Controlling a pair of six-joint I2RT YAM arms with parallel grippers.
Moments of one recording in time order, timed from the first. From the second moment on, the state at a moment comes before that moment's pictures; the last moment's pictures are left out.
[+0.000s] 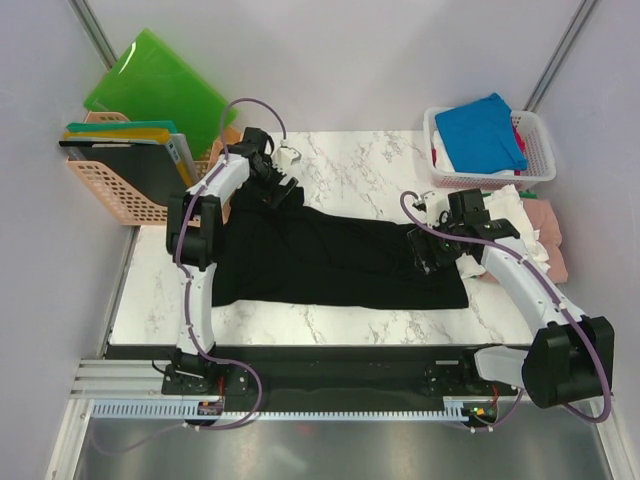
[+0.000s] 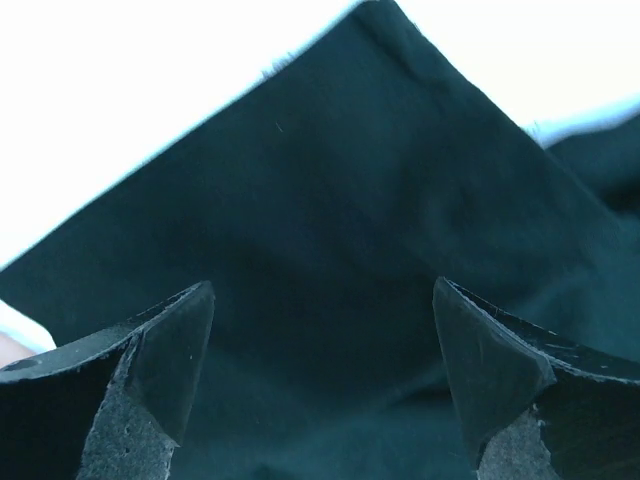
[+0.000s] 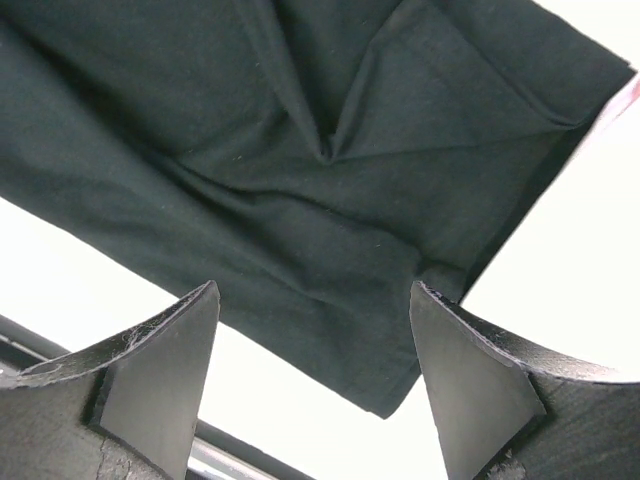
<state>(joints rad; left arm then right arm) -0.20 2.28 1.91 -0.77 0.26 0.55 0.17 1.25 0.93 -0.71 -0.24 -0.28</state>
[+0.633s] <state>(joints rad) -0.20 2.45 2.12 -0.67 0.16 0.46 0.17 1.16 0.90 -0.72 -0.26 -0.28</state>
